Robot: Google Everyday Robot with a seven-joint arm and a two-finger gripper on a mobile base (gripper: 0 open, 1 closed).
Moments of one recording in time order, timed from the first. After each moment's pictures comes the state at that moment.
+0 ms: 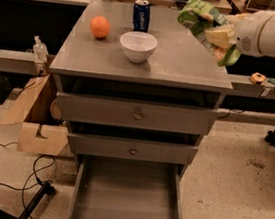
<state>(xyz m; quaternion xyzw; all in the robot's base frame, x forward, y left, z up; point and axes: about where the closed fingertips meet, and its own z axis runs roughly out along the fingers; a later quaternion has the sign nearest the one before) 0.707 -0.201 0.997 -0.36 0.72 0.02 0.59</state>
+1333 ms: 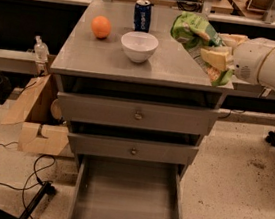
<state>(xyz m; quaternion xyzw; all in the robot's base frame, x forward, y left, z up) 0.652 -0.187 0.971 -0.37 0.68 0.08 0.63</state>
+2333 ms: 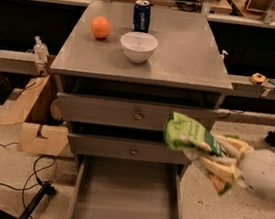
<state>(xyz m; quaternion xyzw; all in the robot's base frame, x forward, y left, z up) 0.456 -0.197 0.815 -0.42 0.69 0.19 0.57</state>
